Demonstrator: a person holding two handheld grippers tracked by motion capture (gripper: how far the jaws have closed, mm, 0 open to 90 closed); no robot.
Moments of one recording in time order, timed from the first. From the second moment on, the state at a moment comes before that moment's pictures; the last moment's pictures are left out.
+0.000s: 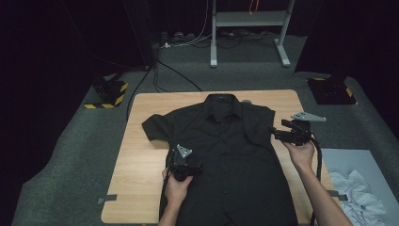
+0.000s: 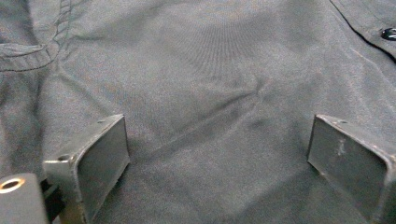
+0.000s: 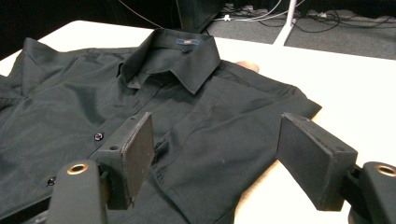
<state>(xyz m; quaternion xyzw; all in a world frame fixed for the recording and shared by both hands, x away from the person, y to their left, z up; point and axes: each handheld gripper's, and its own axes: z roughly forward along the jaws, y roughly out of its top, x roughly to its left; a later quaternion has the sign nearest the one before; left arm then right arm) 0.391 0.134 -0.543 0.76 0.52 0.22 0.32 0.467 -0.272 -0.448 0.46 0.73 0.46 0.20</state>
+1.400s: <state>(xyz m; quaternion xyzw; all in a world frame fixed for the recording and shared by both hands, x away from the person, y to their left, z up) 0.391 0.133 -0.543 0.76 0.52 0.22 0.32 0.420 -0.308 -0.449 0.46 0.70 0.50 0.21</state>
